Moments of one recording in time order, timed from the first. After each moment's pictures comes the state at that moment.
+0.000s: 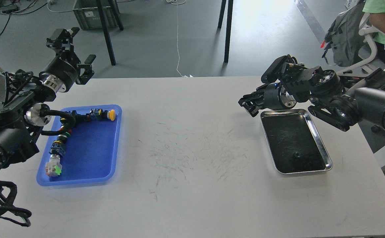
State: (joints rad) left arm -0.94 0.31 -0.46 -0.27 0.08 -0.49 -0.43; right arm 1.32 -0.20 -0.45 0.61 -1.50 0.05 0.49
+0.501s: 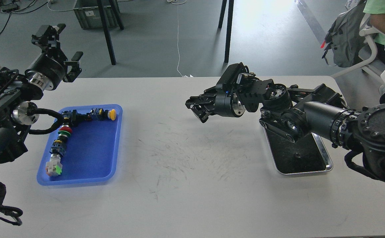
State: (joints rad) left arm -0.94 0.35 -0.46 -0.27 0.07 -0.49 -0.43; right arm 1.22 0.00 -0.35 0.53 -1.50 -0.16 0.49
